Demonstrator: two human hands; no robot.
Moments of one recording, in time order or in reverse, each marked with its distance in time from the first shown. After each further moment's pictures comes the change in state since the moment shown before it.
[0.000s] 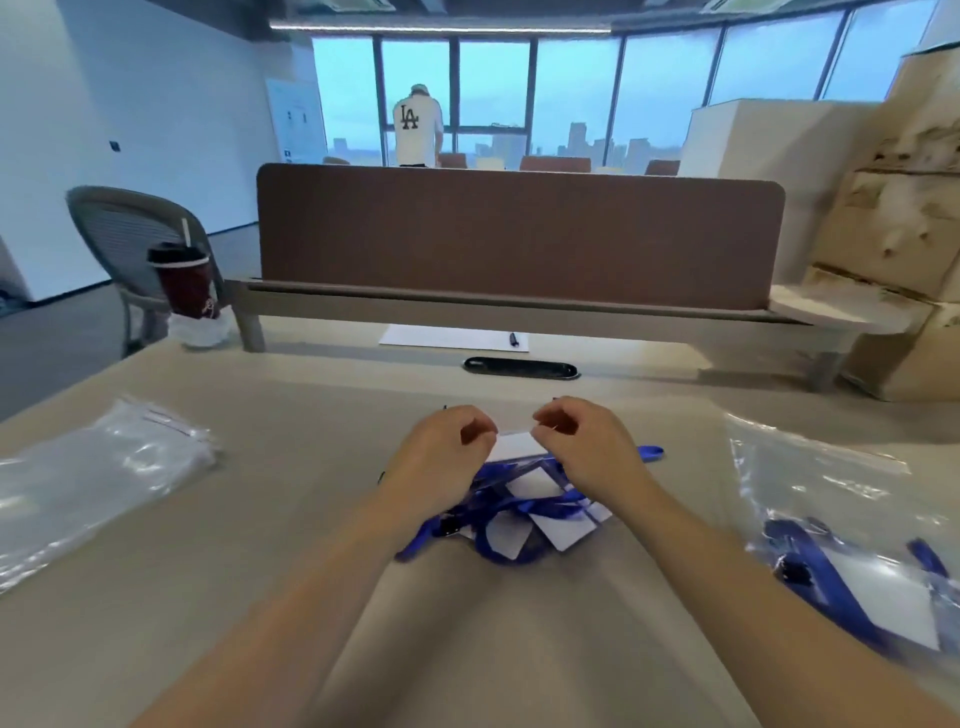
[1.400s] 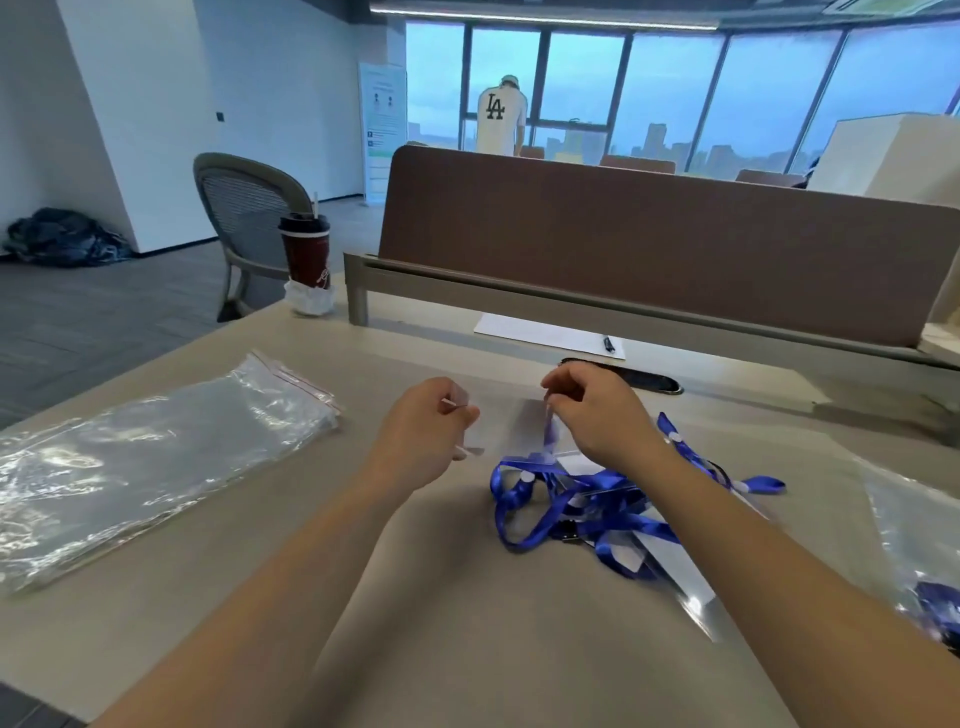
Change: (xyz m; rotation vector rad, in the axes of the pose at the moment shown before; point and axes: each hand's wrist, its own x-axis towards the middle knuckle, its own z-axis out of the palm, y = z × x) left_hand -0.022 -0.082 -0.097 -0.343 0.215 -0.233; right_hand 0.035 -0.086 0.076 -0.028 -0.127 -0.199
